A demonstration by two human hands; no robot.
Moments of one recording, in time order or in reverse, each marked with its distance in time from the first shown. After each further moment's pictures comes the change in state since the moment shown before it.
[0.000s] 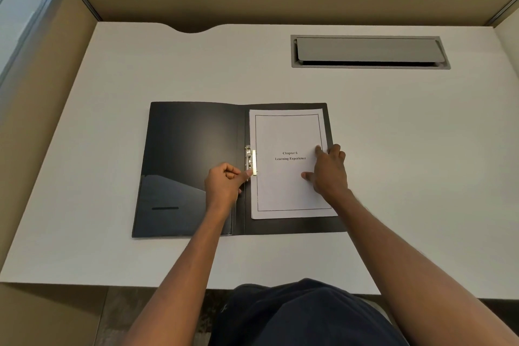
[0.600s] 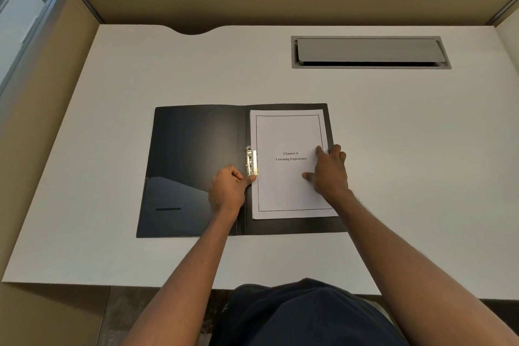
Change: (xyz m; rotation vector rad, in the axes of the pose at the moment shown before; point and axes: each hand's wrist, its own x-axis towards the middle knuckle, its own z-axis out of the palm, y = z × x) left_hand -0.010 0.009 0.009 0.313 0.090 0.039; right_hand 0.001 0.002 0.002 0.006 0.011 -0.007
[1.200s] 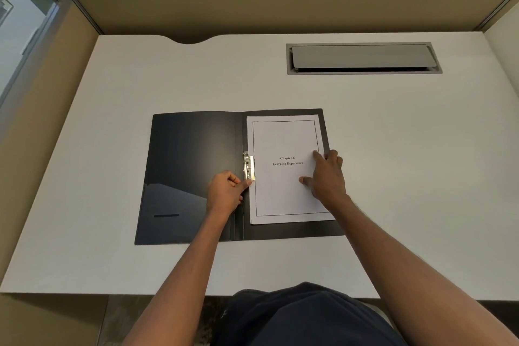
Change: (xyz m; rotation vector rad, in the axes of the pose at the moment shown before) left_hand 0.007 -0.001 -0.010 -0.121 -0.140 -0.007; right_hand -0.004 0.004 -0.001 0.087 0.014 -0.001
